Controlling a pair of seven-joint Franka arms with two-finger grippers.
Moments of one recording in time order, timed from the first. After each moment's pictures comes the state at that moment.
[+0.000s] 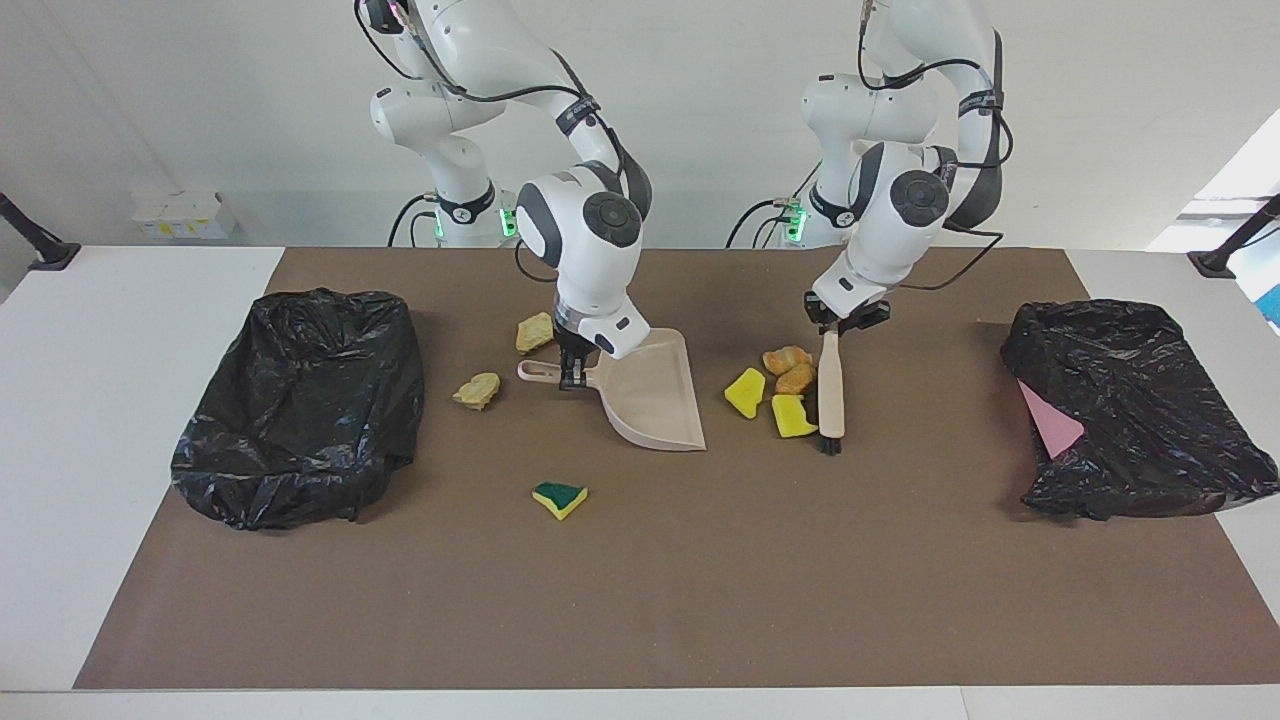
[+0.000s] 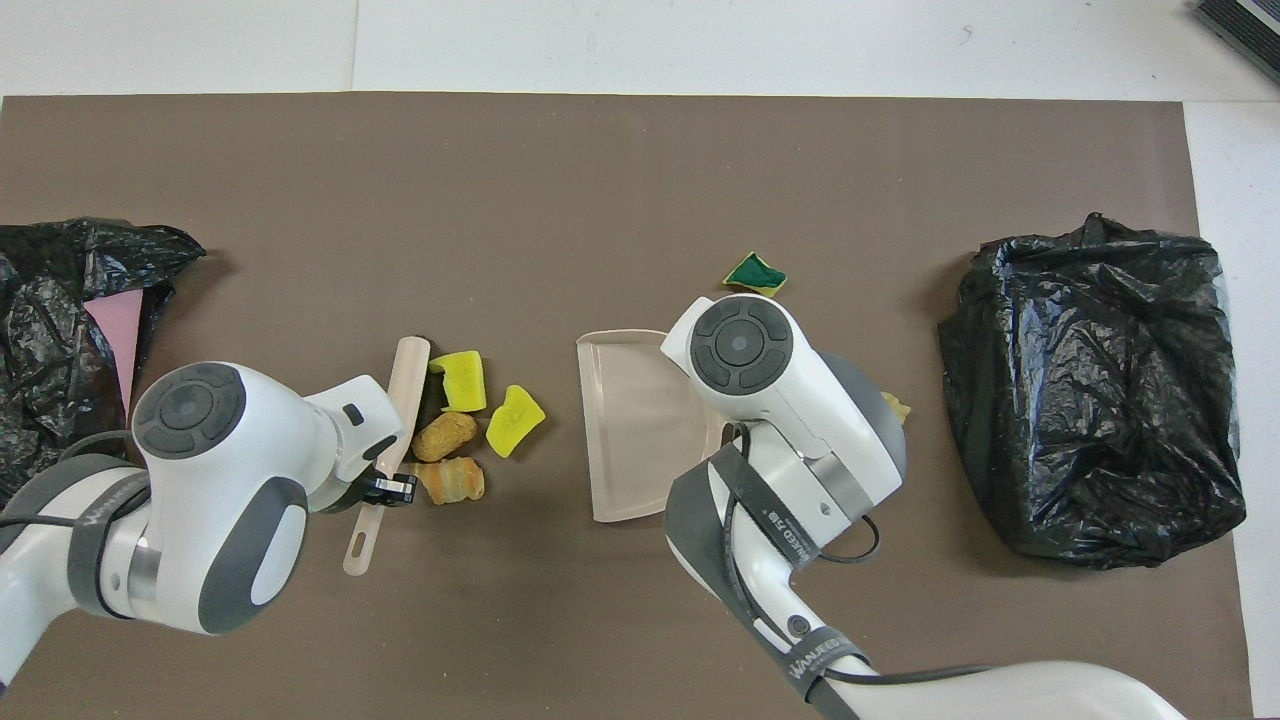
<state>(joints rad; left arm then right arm) -0.35 -0.11 0.01 -2.34 -0.10 2.07 -0.10 0.49 0.27 0.02 -1.86 -0.22 1.99 -1.03</state>
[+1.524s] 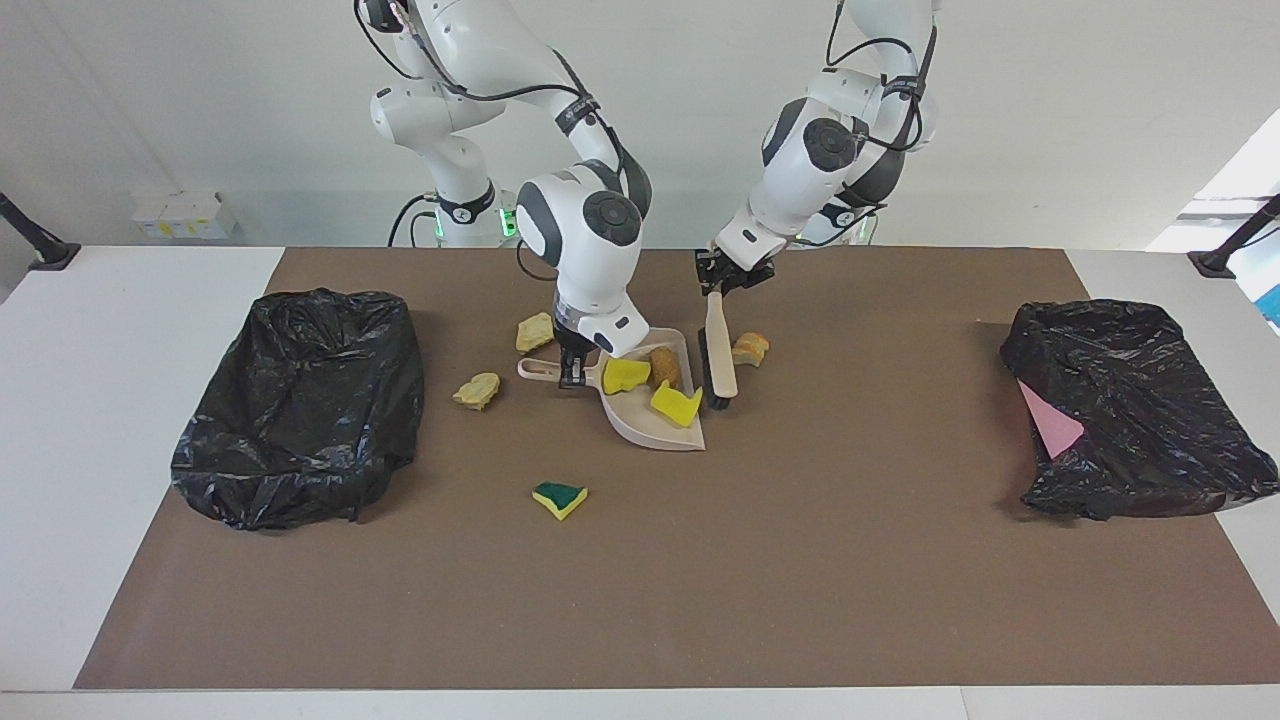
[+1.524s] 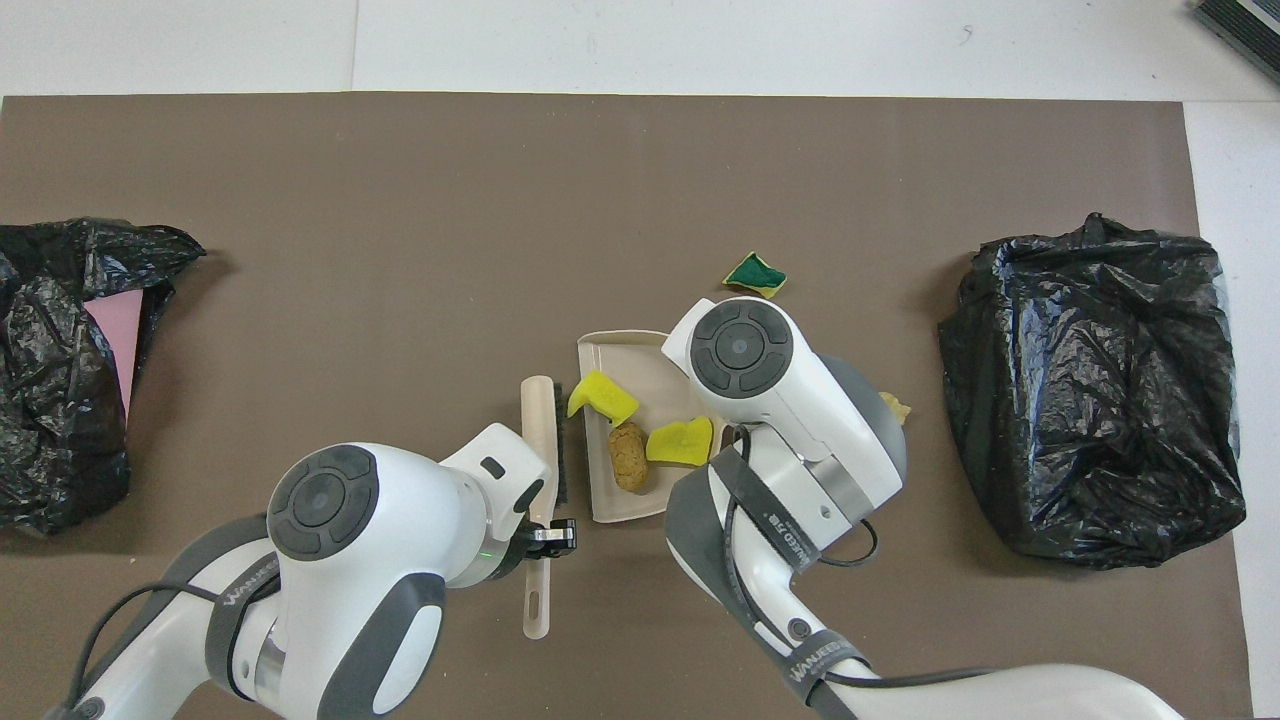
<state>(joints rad) -0.64 -0.17 0.01 -2.33 -0.35 2.10 -0.49 0.49 0.27 0.02 -1.87 -0.22 1.99 -1.01</state>
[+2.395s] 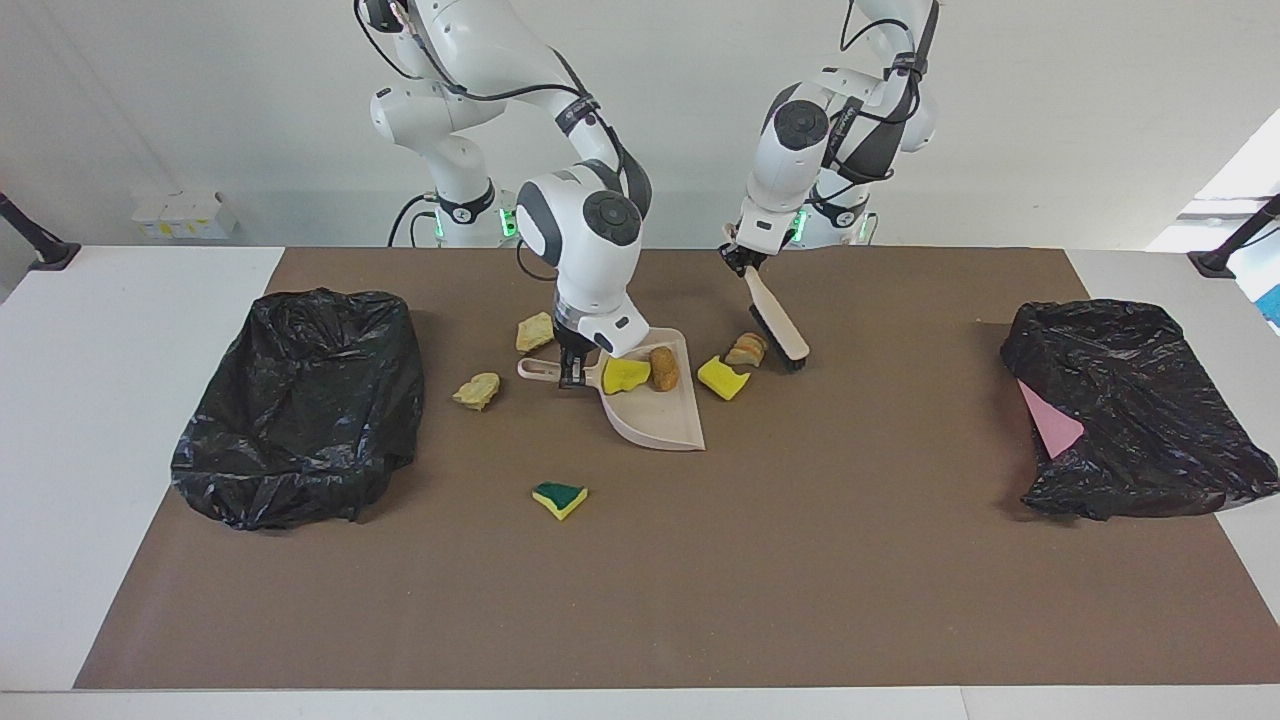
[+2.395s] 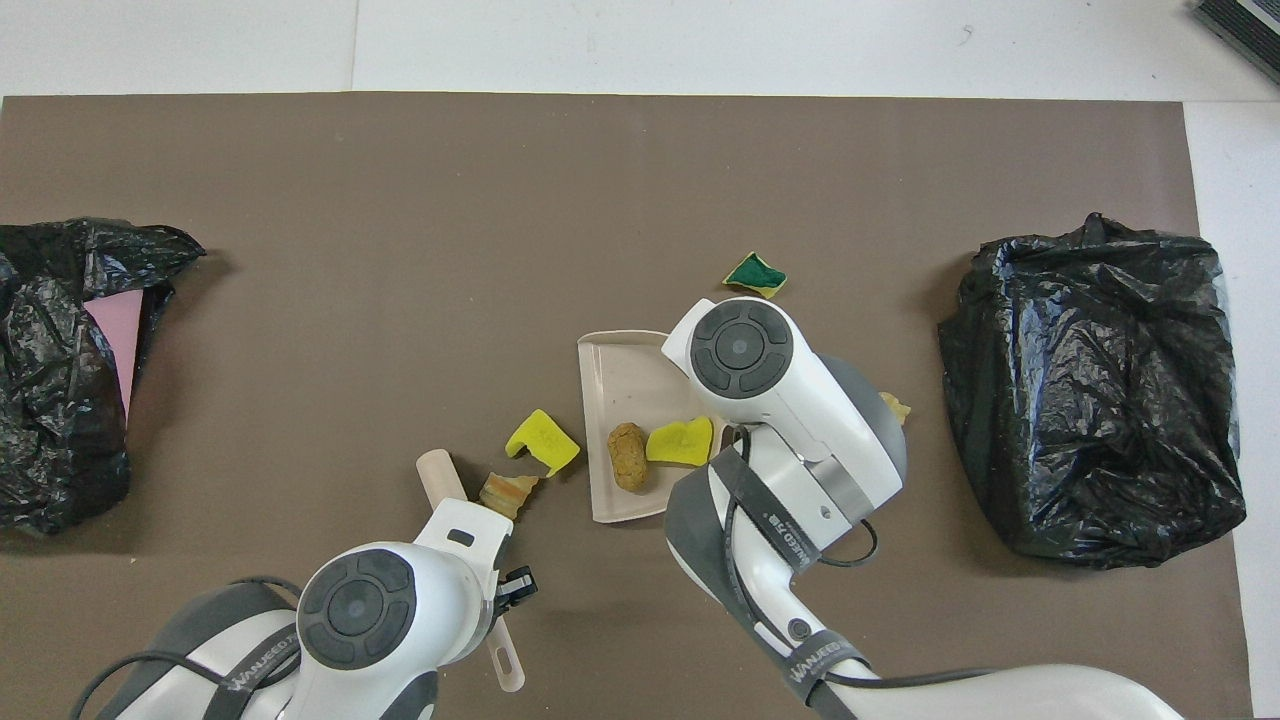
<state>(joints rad) -0.65 -0.30 -0.04 -2.54 -0.18 2.13 -0.95 0.49 0.27 0.02 -1.87 -0.22 1.99 -1.01</state>
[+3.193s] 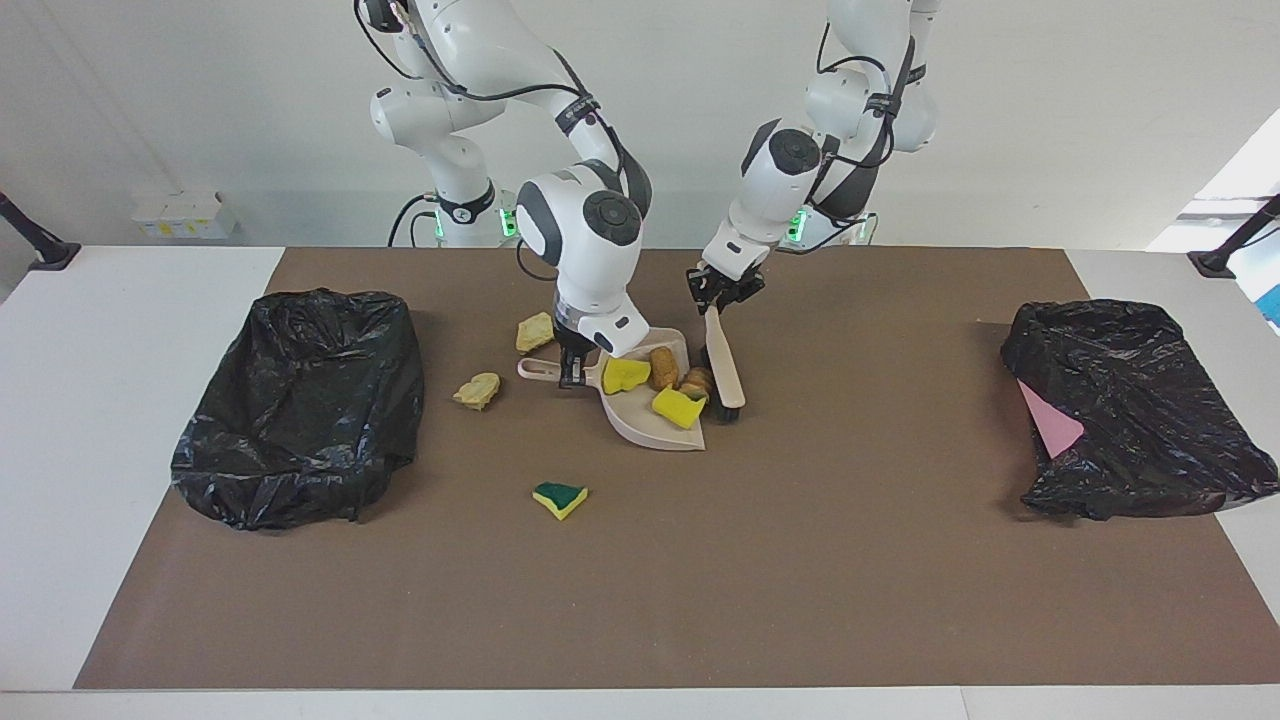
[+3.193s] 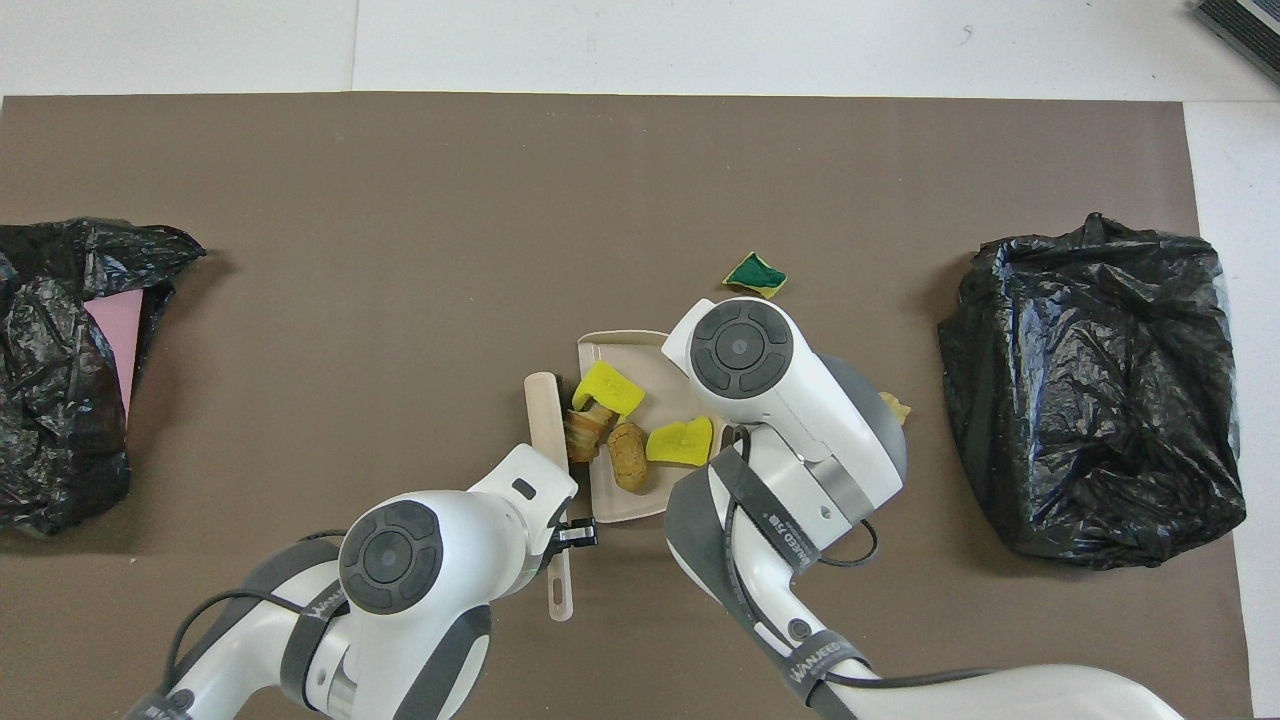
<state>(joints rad) -0.66 -0.09 -0.06 -2.42 -0.31 2.42 -0.54 0.49 0.27 0.02 -1.87 -0.22 1.99 -1.01</state>
